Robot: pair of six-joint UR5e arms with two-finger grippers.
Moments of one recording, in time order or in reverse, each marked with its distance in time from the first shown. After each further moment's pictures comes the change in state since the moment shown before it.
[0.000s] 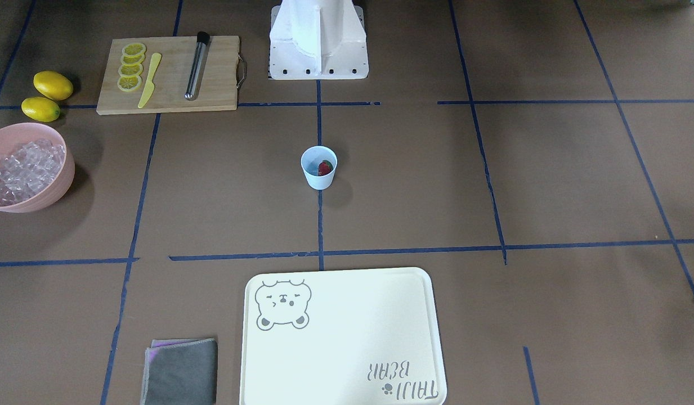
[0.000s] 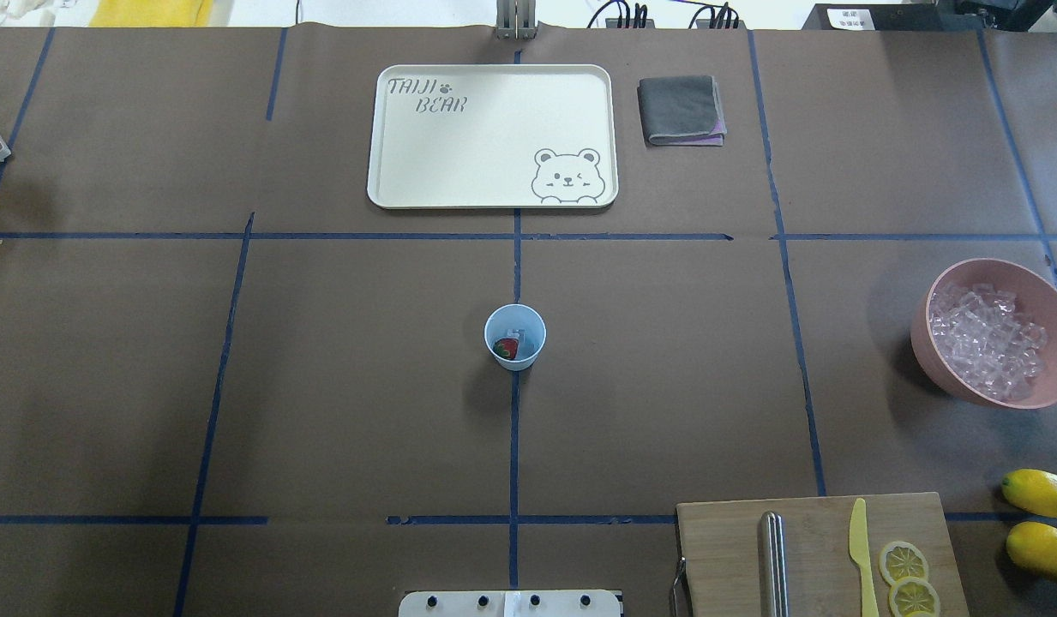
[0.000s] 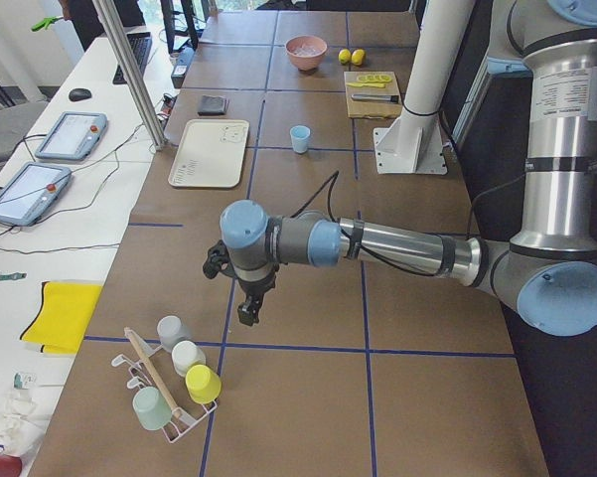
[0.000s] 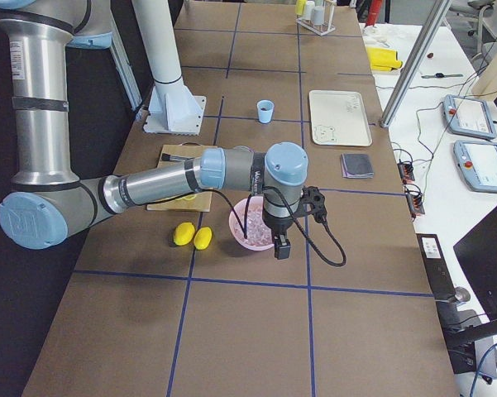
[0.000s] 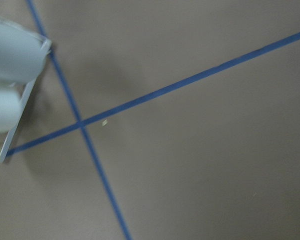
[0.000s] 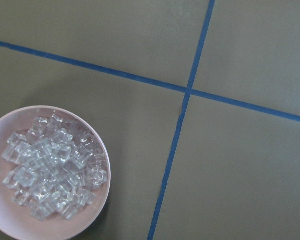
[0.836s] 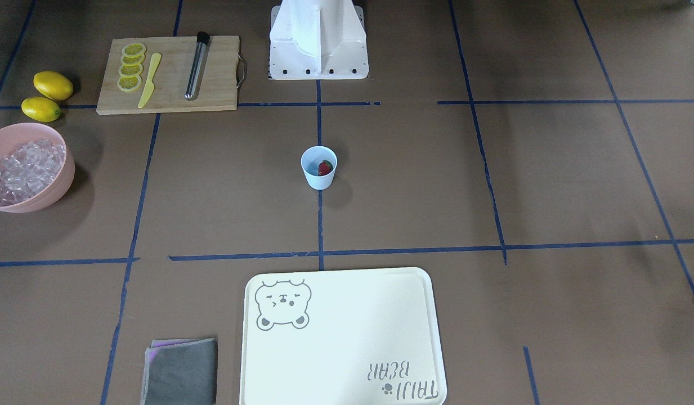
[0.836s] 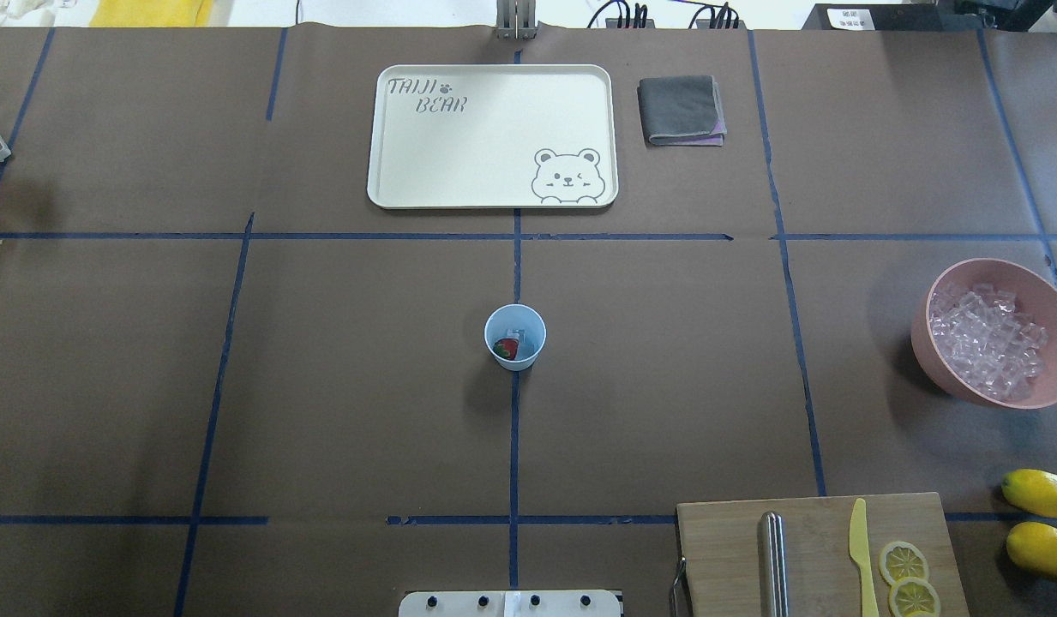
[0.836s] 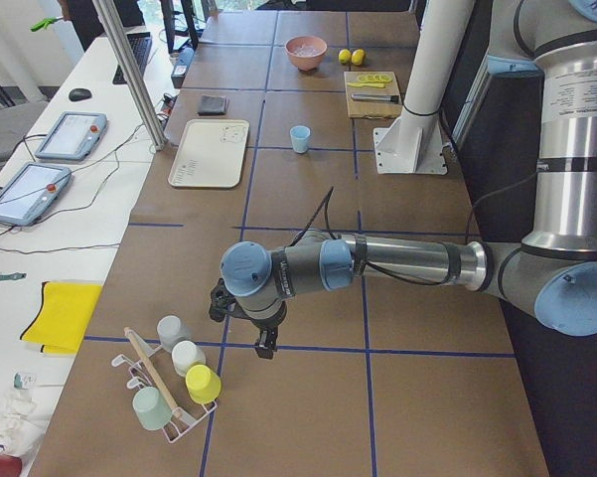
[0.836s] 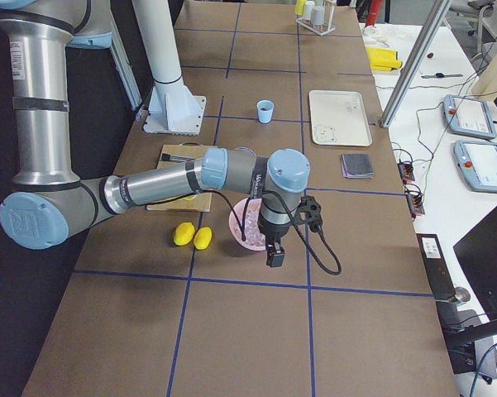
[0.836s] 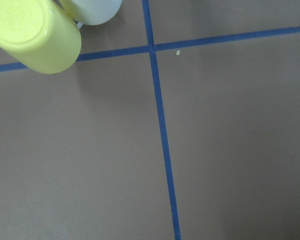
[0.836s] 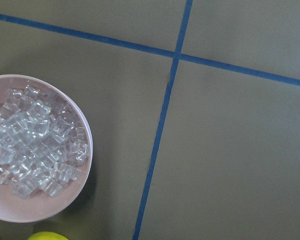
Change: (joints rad) left arm -0.058 0.011 -0.007 0.143 -0.008 -0.023; right arm -0.012 -0.012 -0.048 -0.050 -0.029 -0.029
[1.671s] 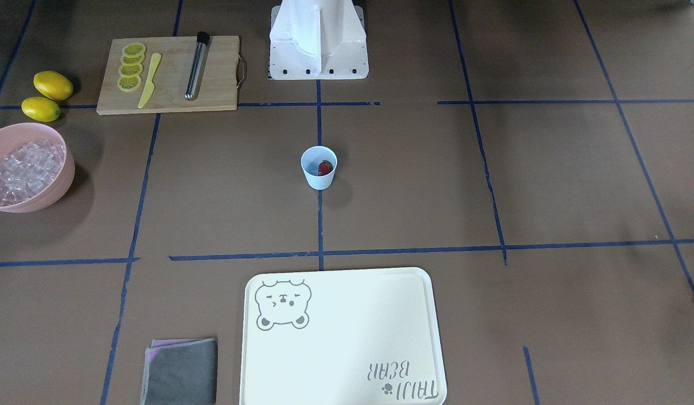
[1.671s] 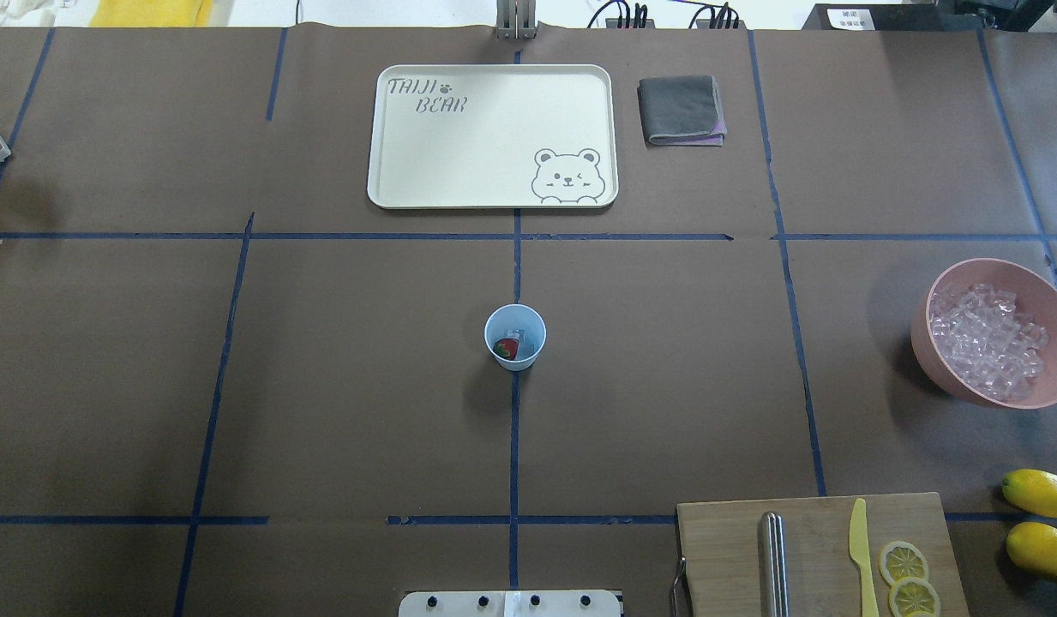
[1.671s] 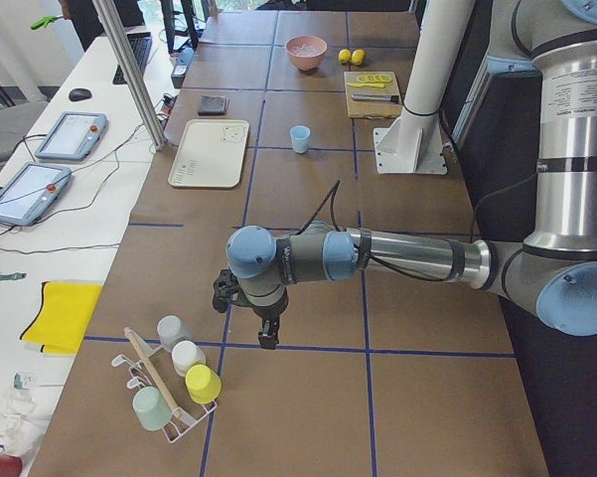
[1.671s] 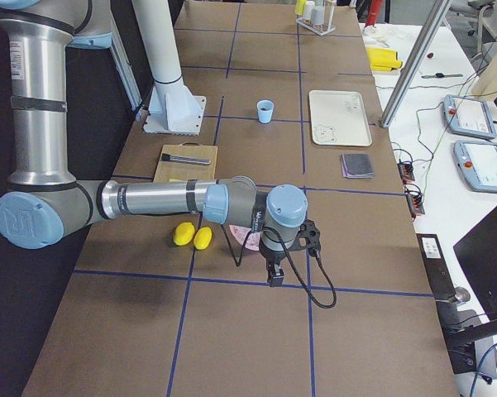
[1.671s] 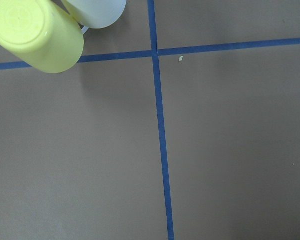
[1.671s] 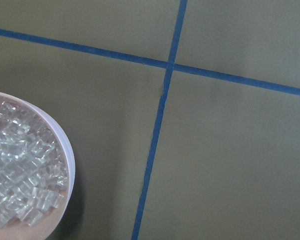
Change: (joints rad) left arm 0.041 0.020 -0.034 -0.043 0.022 -0.108; right arm -0.031 -0.021 -0.115 0.230 0.041 0.096
